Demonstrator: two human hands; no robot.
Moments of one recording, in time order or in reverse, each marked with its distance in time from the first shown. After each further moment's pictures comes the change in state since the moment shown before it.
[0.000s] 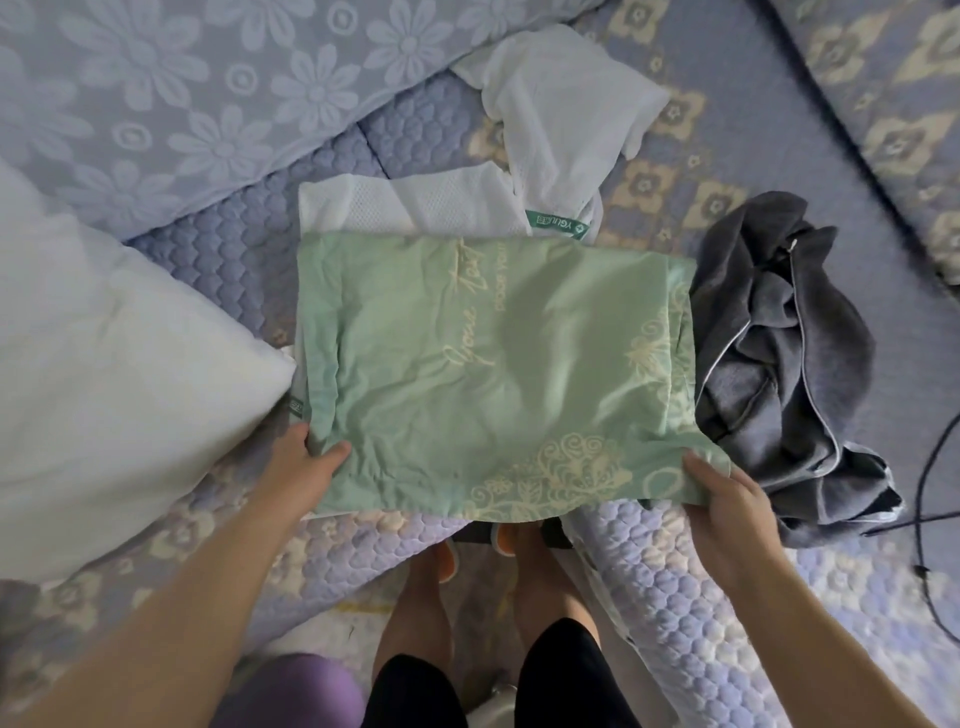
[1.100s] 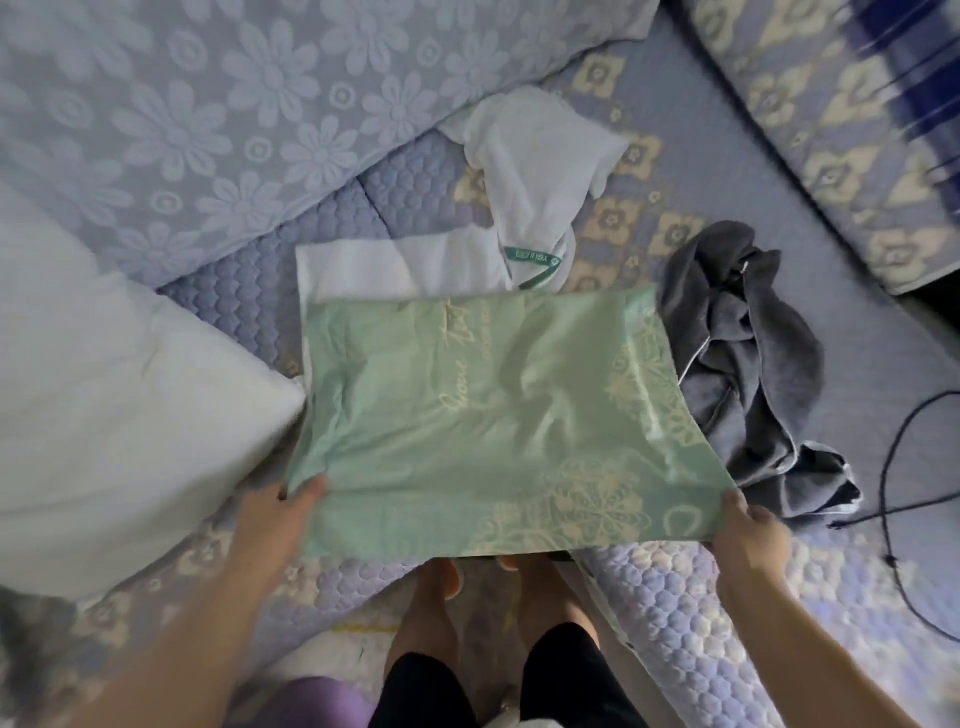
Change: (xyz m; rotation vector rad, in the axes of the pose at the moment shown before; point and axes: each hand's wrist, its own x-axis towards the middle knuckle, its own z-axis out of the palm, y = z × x) left_hand -0.059 0.001 -0.028 -0.134 0.125 -0.049; right_hand -0.022 -0.003 -0.041 -0.442 0.524 -0.006
